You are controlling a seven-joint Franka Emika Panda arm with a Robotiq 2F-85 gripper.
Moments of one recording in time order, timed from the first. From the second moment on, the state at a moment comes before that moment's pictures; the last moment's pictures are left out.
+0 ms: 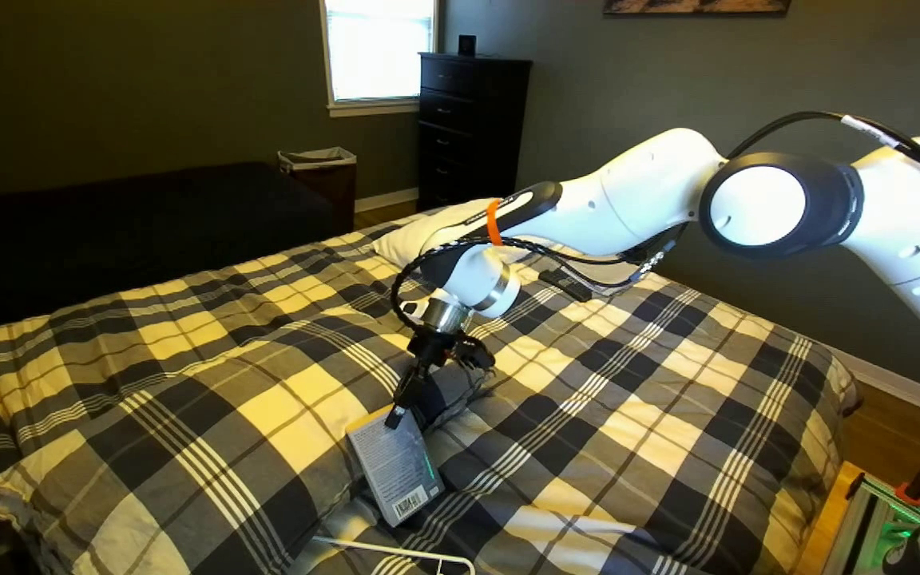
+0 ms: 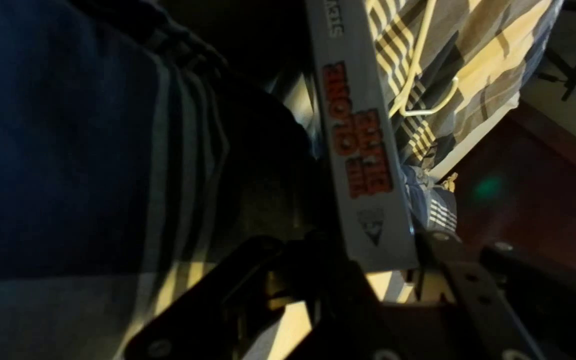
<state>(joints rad) 0.00 1.00 0.27 -1.41 0.74 2.08 -1.27</state>
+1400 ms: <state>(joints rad) -0.22 0.82 0.14 -1.43 1.38 2.02 -1.28</state>
